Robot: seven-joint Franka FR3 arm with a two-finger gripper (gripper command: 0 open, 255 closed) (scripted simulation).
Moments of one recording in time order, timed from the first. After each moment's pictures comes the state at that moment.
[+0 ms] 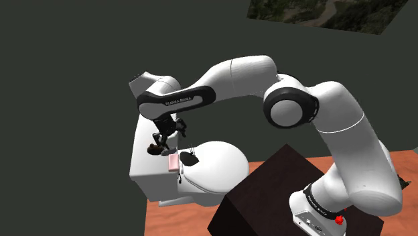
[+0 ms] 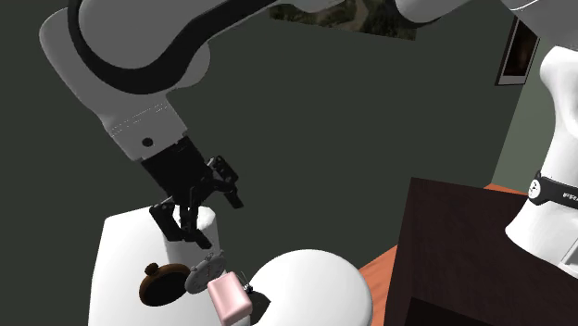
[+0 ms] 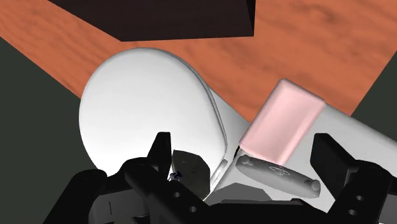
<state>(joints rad) 0.36 0.94 0.25 -1.15 -0.21 1.58 0.61</state>
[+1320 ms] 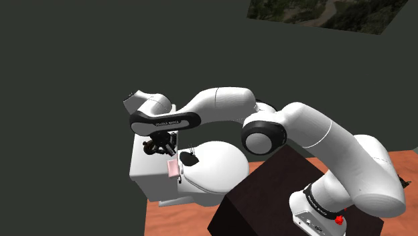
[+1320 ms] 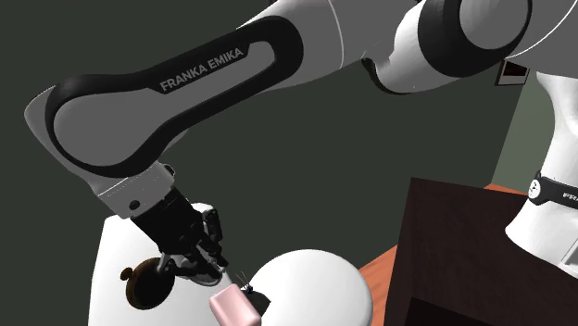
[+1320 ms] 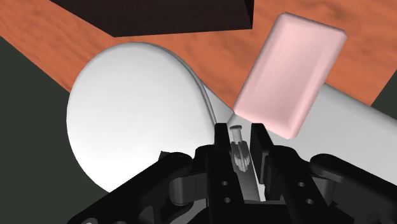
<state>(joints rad) 0.45 1.28 0.22 -0.73 -0.23 1.47 0.60</state>
